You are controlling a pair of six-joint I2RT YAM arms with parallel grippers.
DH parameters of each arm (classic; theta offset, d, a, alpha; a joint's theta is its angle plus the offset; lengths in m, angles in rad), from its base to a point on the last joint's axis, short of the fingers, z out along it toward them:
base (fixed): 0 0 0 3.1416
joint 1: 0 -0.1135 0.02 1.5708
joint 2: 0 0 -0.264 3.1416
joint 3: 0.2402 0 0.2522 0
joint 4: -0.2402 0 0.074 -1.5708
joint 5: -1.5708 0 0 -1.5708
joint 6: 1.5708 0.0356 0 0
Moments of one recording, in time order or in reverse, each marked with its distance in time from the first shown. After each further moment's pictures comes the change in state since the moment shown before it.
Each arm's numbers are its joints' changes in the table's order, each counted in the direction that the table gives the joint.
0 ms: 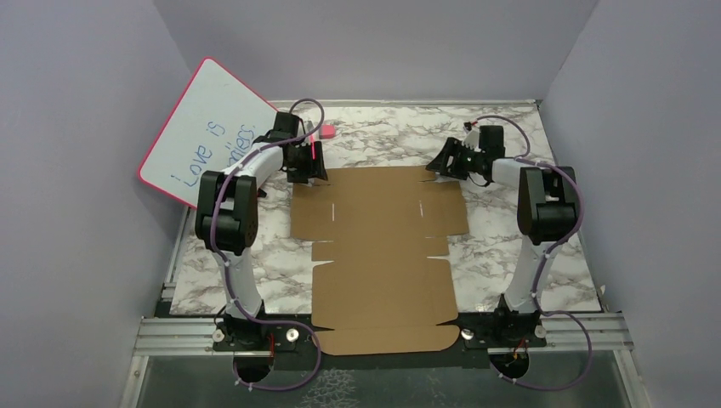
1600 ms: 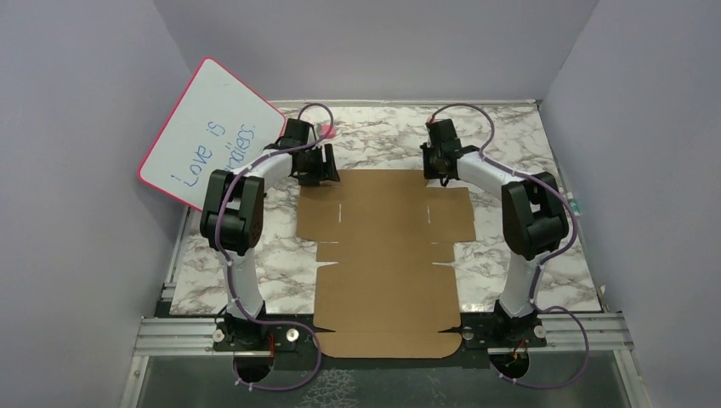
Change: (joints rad) left arm 0.060 0.025 -0.066 0.156 -0.016 -0.082; right arm -0.327 -0.055 0.153 -0.349 -0.705 -0.148
